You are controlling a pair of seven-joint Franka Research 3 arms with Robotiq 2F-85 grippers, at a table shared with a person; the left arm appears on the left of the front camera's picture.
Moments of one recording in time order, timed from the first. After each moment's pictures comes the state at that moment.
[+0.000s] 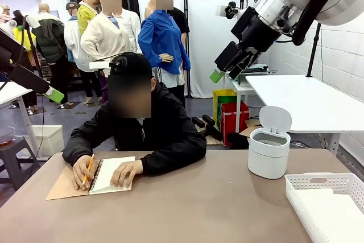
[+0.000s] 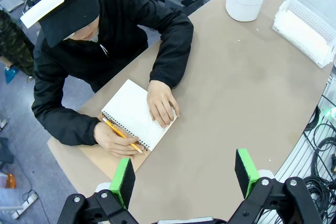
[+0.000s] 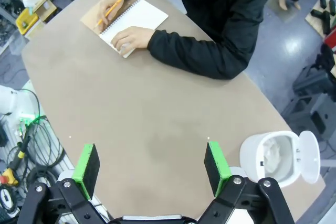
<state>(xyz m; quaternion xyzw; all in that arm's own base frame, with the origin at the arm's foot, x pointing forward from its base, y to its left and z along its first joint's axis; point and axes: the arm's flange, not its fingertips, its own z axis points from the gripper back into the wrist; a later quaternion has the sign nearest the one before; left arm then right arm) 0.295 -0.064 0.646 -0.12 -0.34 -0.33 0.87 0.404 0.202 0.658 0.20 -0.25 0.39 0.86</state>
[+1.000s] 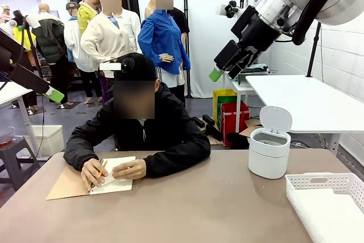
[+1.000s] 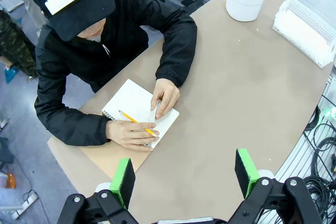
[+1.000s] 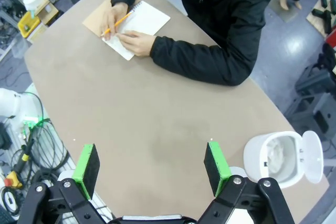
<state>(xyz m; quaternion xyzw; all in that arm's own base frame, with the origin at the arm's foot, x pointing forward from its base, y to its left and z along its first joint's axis) 0.295 -0.064 0.646 -0.12 -0.34 -0.33 0.87 0.402 0.203 0.660 0.21 -0.25 0.39 0.86</state>
